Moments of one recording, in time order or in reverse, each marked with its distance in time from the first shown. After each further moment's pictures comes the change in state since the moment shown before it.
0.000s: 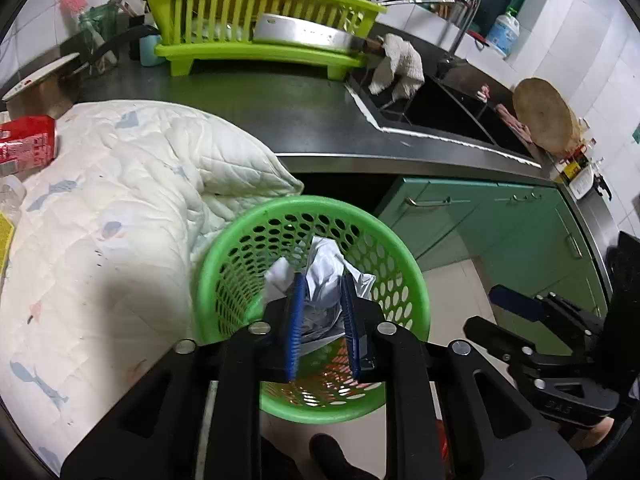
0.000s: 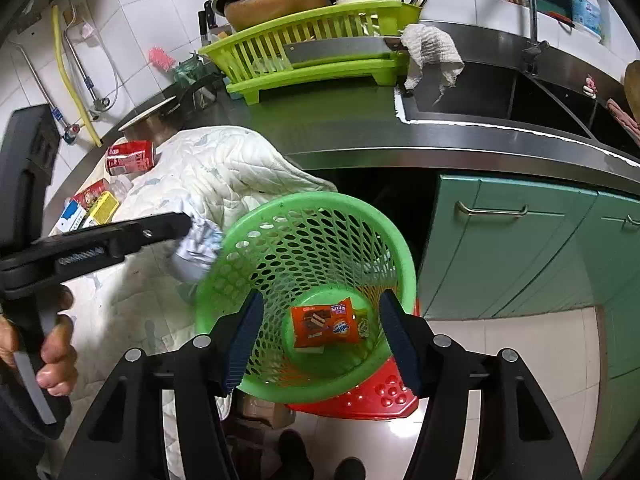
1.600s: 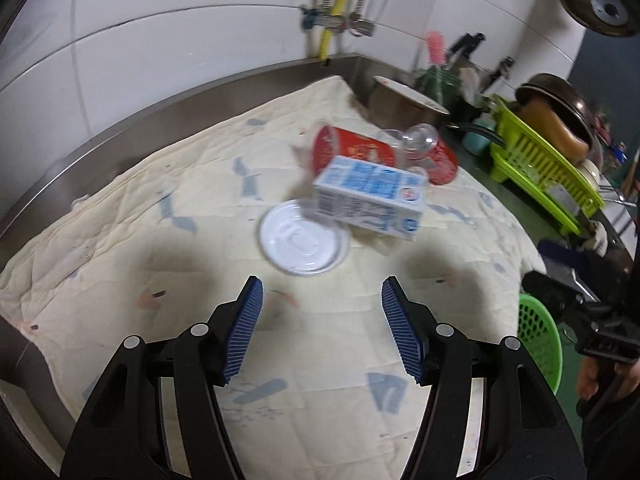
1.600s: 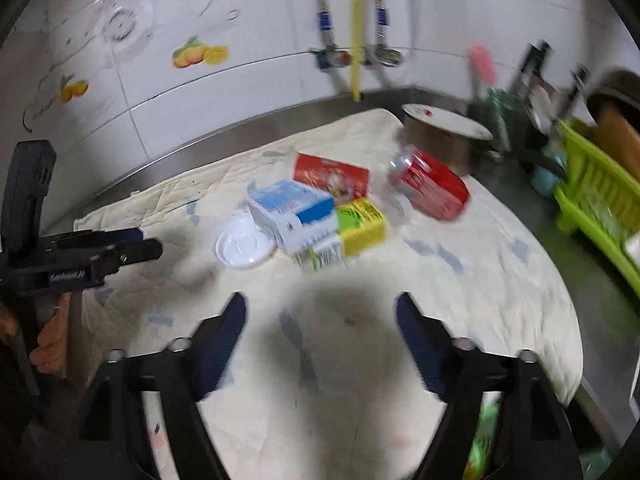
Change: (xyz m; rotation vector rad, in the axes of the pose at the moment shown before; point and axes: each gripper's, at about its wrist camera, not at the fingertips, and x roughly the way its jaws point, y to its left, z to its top) left arm -0.243 0.264 -0.139 -0.586 -0.283 0.521; right arm 0.065 0.334 0.068 -0.721 0.008 0.486
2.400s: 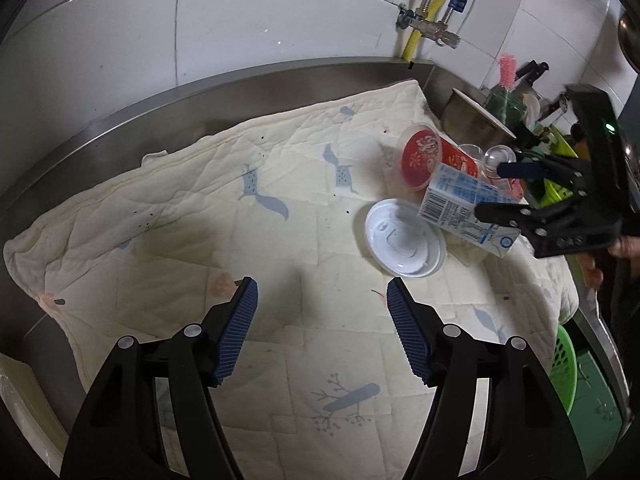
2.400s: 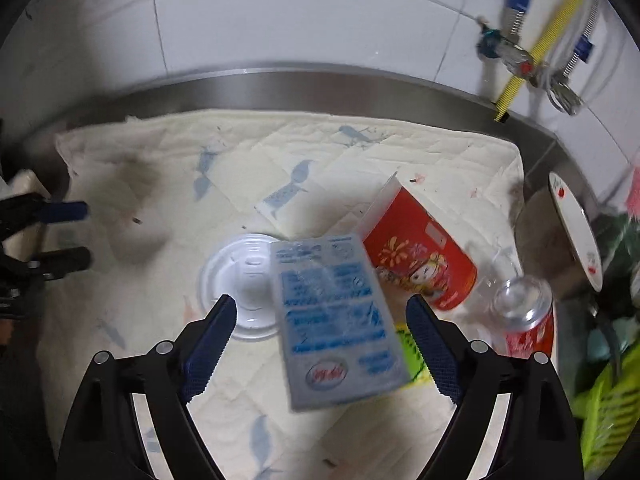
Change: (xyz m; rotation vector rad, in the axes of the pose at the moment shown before) left arm 0.008 0.076 -0.007 -0.149 0.014 0.091; right arm 0.156 0.054 0.109 -0.471 0.308 0.116
